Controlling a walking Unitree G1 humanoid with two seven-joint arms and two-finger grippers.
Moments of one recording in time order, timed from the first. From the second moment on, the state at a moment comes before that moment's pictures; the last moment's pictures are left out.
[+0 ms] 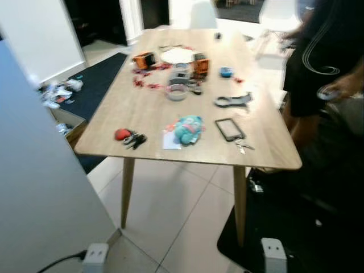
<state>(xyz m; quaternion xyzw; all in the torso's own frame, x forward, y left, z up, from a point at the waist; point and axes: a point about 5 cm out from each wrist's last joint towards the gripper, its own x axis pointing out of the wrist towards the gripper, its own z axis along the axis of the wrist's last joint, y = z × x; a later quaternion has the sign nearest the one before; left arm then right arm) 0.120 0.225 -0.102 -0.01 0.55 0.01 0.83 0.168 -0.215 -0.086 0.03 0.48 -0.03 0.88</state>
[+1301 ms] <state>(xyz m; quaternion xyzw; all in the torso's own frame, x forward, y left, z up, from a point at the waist) 0.127 0.212 -0.102 -0.03 0.55 -0.02 0.84 0.156 -0.218 -0.091 0.03 0.49 -0.04 0.87</state>
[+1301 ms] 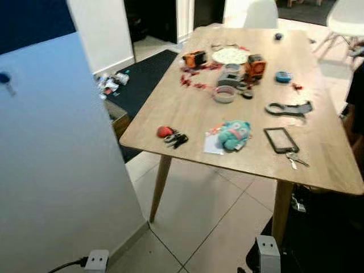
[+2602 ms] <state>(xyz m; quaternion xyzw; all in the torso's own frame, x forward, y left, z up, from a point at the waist) 0.131 0.215 -0.100 -0.02 0.54 -0.02 0.84 0.163 -0.223 -0.087 0.04 0.48 -0.05 0.87</state>
